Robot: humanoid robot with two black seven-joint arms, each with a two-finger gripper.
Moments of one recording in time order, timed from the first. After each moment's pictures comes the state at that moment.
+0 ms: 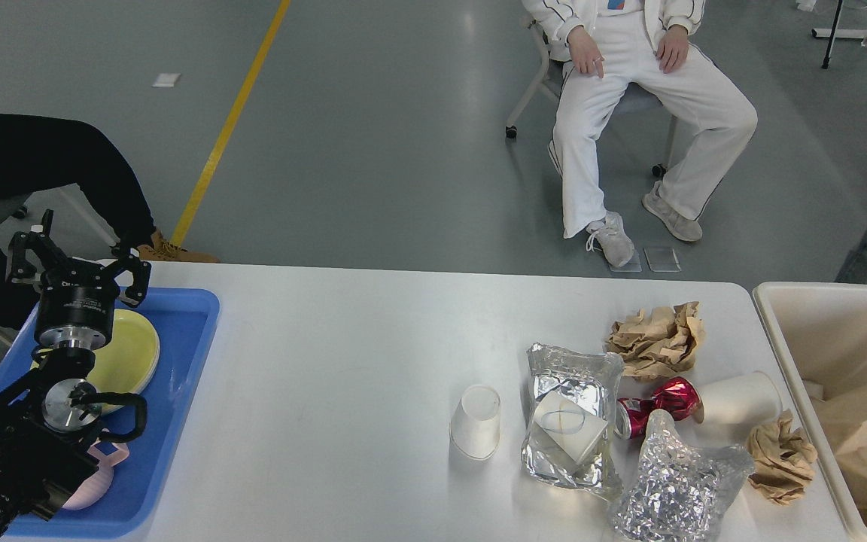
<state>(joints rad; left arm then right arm) -0.64 0.27 -0.89 -0.28 -0.19 -0.60 -0.55 0.81 -0.72 -0.77 0.42 0.20 0.13 0.11</state>
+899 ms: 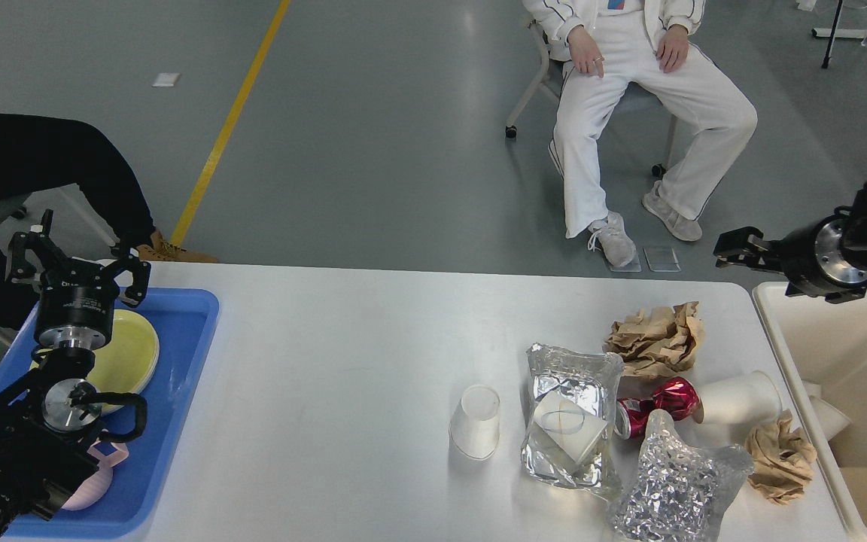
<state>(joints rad) -0.64 0.27 -0.89 -0.28 -0.19 -0.60 -0.55 1.81 -0.39 -1.45 1.15 0.08 0.25 0.11</state>
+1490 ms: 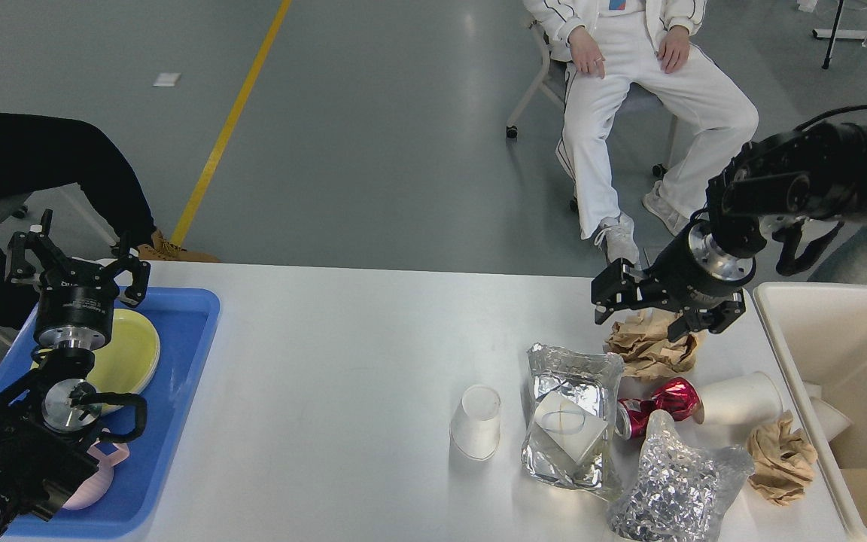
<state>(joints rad) -0.64 0.27 -0.89 -0.28 -0.19 -0.60 -0.55 1.85 -0.18 -1.38 1.17 0.08 0.60 0.11</state>
